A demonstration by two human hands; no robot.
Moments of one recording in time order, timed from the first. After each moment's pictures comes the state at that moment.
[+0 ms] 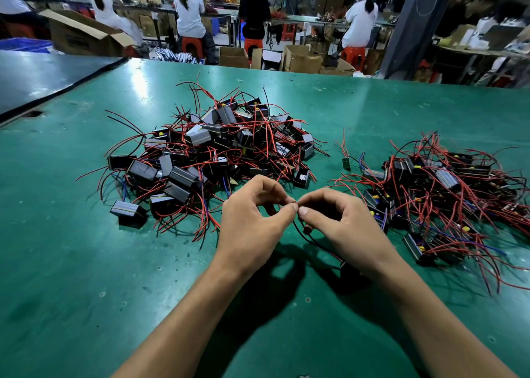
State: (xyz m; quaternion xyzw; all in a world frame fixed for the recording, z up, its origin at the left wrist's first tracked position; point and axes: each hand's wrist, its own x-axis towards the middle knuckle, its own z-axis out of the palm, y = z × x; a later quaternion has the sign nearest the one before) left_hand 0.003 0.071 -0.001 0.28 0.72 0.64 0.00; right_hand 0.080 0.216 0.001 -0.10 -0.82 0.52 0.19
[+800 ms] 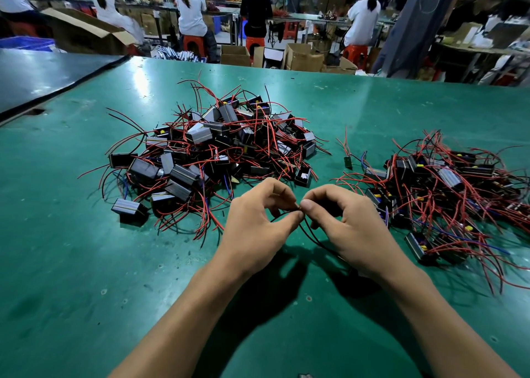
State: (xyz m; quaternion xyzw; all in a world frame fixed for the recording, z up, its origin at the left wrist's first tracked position) left_hand 0.001 0.068 -0.001 0.33 0.75 0.58 0.02; right_hand 0.078 0.218 0.001 -0.05 -0.87 0.43 0.25
